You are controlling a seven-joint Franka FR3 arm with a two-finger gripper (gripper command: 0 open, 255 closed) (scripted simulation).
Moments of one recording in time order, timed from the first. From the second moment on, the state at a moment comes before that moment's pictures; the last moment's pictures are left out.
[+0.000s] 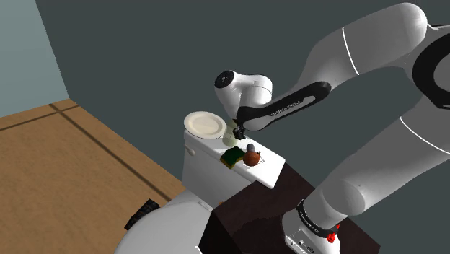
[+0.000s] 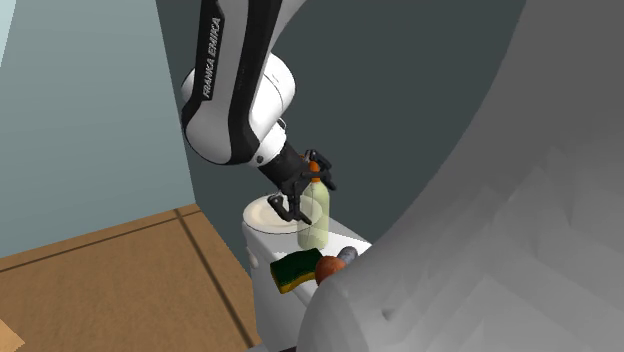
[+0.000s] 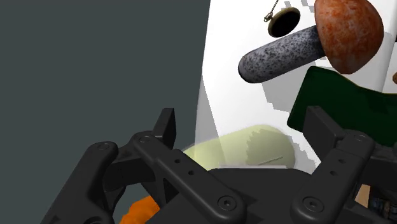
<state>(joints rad) -0.04 -0.10 0.28 -2.51 -0.70 2.05 0.31</state>
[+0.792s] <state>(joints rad) -0.07 -0.03 0.25 -2.54 -0.80 2.13 0.36</state>
